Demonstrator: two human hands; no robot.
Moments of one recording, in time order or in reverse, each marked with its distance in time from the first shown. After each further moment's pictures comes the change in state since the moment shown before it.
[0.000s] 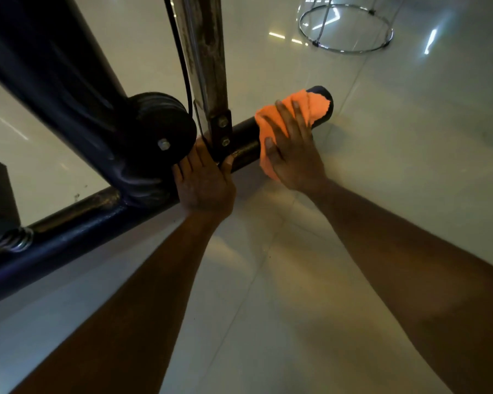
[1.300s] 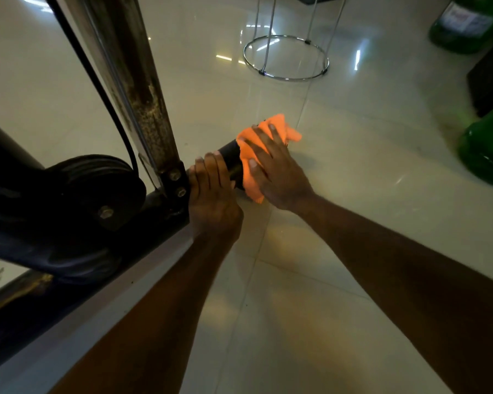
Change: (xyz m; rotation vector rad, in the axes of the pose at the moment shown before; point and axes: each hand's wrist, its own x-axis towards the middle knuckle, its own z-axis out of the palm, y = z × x) left_hand 0.032 0.074 0.048 0.189 0.079 0.416; right_hand 0.018 0.044 -0.023 -0.015 -0.207 0.120
